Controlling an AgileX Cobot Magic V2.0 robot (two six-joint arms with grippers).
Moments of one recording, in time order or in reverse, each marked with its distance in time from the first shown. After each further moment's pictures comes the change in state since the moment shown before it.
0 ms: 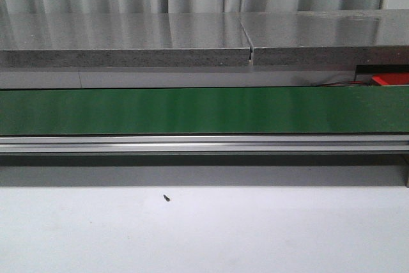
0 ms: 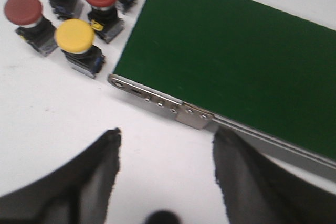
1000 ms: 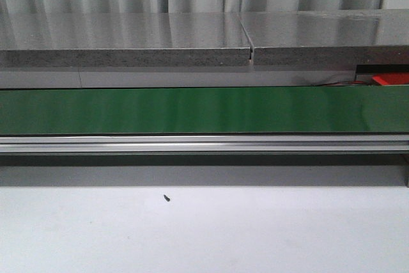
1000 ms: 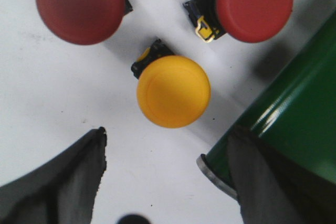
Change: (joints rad) left arm 0.267 0.854 -0.671 -0.116 0.428 0.048; right arm 0.000 0.000 0.000 0.000 0.000 0.000
